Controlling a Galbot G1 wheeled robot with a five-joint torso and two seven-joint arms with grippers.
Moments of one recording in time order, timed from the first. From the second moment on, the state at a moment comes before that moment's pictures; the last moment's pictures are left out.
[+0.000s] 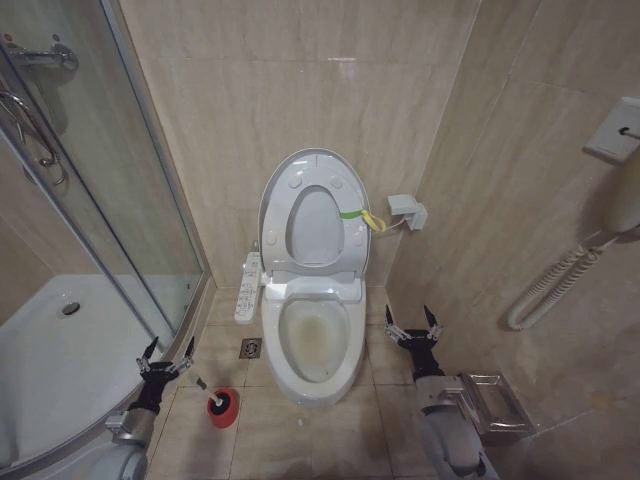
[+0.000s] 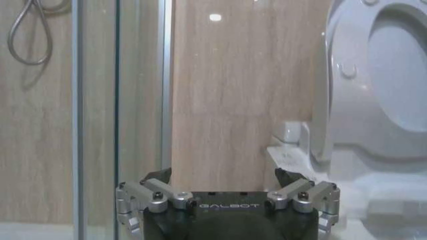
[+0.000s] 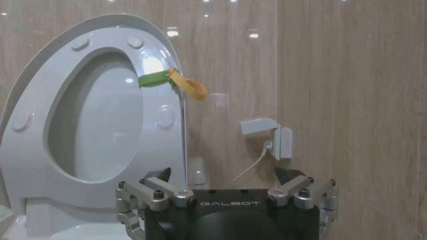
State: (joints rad) left arm 1.24 -0.98 -0.38 -1.36 -0.65 -0.57 0.06; right arm -1.33 1.36 0.49 1.76 0.19 0.28 0.12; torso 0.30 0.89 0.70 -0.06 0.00
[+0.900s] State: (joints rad) left arm 1.30 -0.97 -0.48 -1.75 -0.72 -0.14 -0.08; right arm -1.33 1.36 0.49 1.76 0.19 0.28 0.12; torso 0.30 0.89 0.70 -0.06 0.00
